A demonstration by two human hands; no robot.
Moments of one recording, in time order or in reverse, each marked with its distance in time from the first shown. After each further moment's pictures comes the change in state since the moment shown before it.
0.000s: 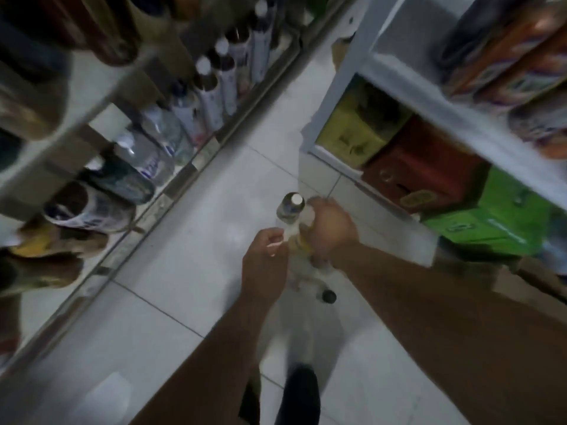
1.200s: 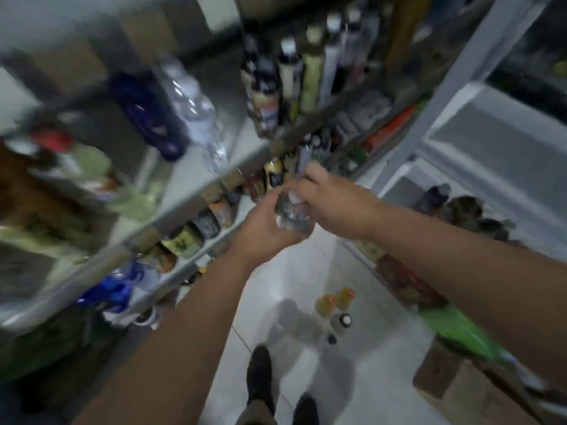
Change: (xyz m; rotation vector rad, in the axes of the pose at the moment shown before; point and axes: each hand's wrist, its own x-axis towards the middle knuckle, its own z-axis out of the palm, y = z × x) left_hand -0.171 0.405 -0.214 0.130 0.025 0.399; right_hand -0.226 -0.223 -0.455 -0.285 0.174 -1.129
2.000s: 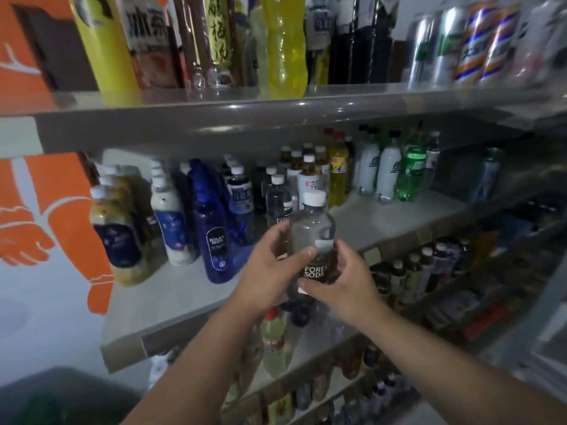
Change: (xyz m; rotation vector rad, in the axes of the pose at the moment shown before) left_hand -0.101 0.221 -0.305 -0.255 0.397 0.408; right_hand 0.162 -0.219 -0.154 0.945 0.581 -0.012
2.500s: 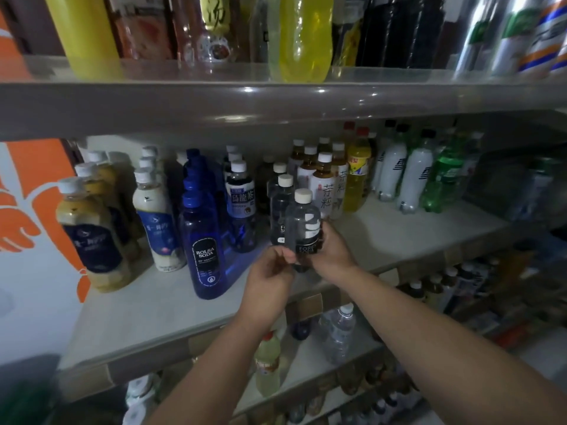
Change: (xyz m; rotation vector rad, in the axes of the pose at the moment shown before) left_hand 0.054 -0.068 0.004 0.038 0.289 -0.150; right_hand 0.156 0.094 0.027 -0.083 -0.099 0.180
